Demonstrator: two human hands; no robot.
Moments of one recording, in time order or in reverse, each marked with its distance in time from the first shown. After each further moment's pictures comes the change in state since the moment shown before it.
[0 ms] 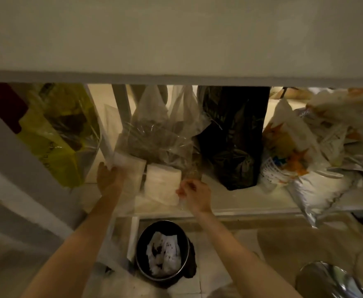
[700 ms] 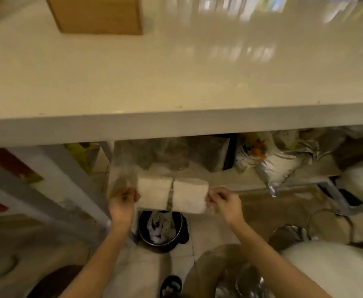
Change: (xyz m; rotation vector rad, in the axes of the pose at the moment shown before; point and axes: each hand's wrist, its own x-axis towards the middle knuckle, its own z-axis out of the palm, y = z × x) left_hand -0.158 0.005 -0.061 -0.166 -0.169 0.056; right_hand -0.113 -0.030 -0.116 -0.167 0.089 0.010
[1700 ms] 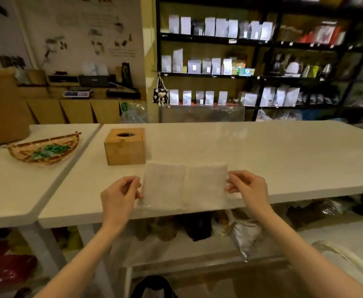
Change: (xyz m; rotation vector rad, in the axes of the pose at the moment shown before) left_hand -0.150 0.312 -0.100 0.038 0.078 0.734; right_hand -0.099 -0.292 -0.189 0.158 0.156 -0.529
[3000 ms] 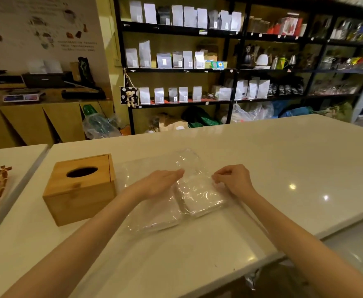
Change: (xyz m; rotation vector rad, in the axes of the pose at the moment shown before) left_hand 0.185 0.023 0.153 0.261 -1.125 -0.019; right_hand 0.182 0.047 0.047 -0.370 0.060 0.213
